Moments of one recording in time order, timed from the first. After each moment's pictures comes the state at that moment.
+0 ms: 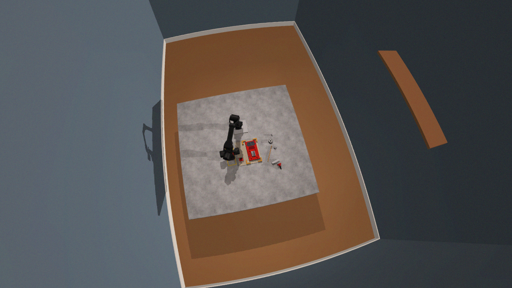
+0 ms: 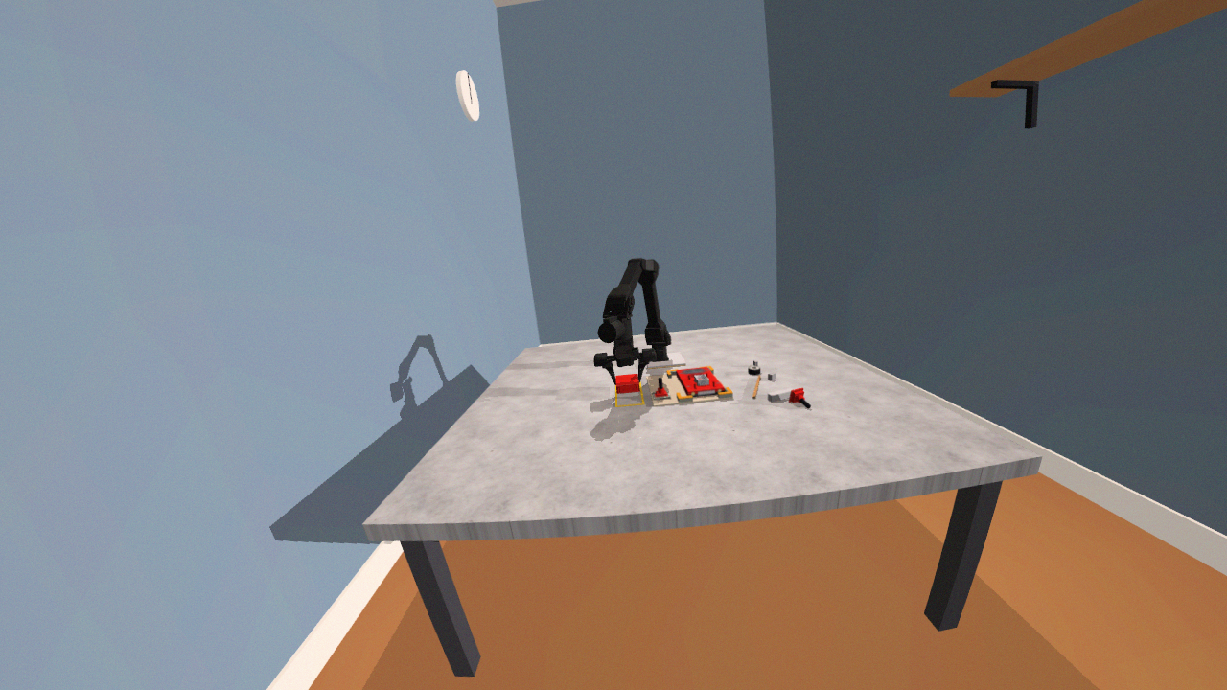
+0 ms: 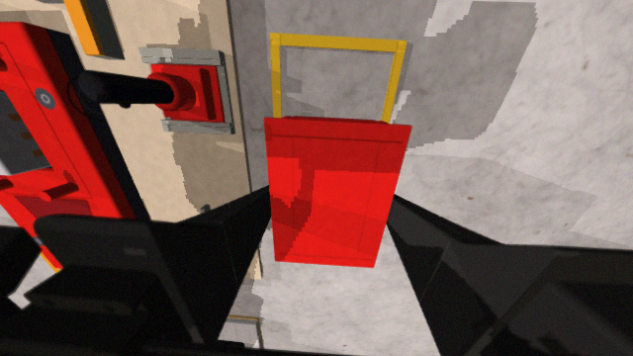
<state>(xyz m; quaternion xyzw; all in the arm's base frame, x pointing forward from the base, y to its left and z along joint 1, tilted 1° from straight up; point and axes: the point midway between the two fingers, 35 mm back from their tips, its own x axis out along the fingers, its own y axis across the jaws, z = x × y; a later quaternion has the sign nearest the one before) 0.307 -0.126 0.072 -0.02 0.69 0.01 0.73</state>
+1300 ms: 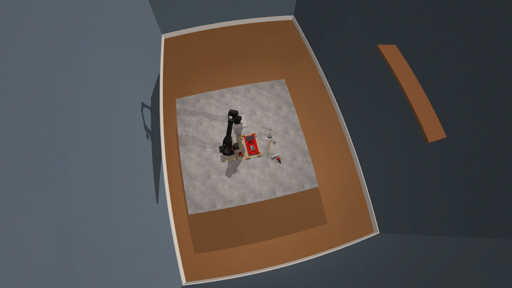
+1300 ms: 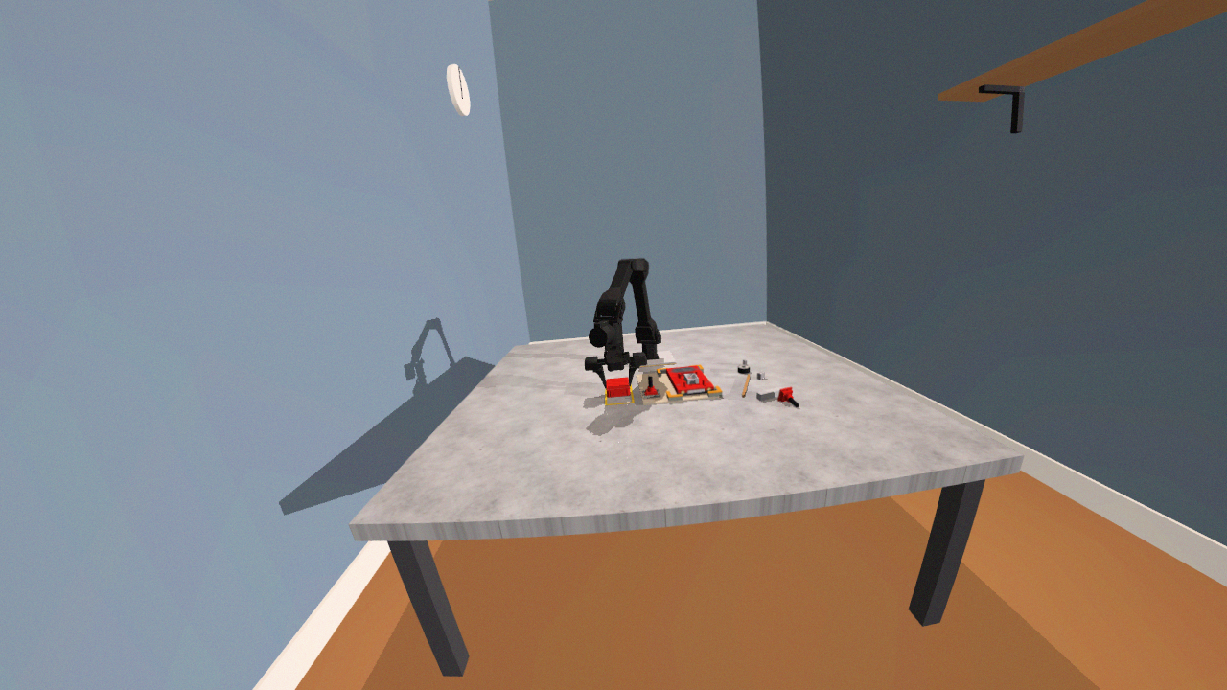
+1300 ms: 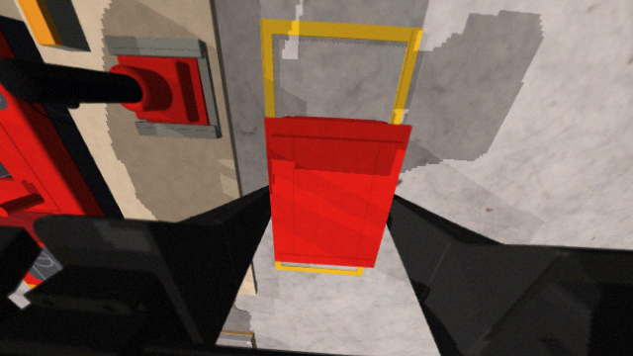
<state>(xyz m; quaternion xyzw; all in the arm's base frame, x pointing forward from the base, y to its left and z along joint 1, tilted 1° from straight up) 0.308 -0.126 0.054 -0.02 0.69 0.01 0.73</state>
